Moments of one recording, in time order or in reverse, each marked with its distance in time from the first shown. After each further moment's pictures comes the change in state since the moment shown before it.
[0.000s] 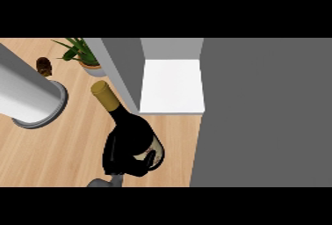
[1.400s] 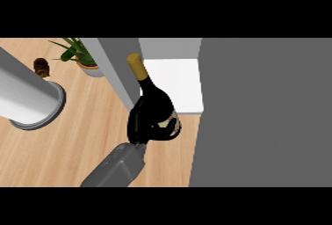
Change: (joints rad) left arm -0.441 -0.001 -0.183 0.504 0.403 0.149 -0.279; right arm 0.016 -0.010 -0.024 0.046 -0.059 0.035 -0.056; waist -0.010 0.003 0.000
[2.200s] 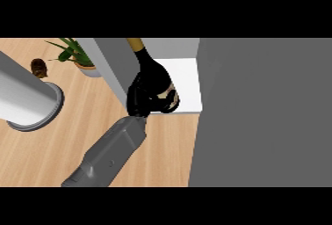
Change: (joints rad) left arm -0.271 0.000 0.076 0.259 0.135 -0.007 0.018; right arm 0.031 0.002 0.014 -0.005 -0.003 0.013 -0.029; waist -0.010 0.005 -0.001
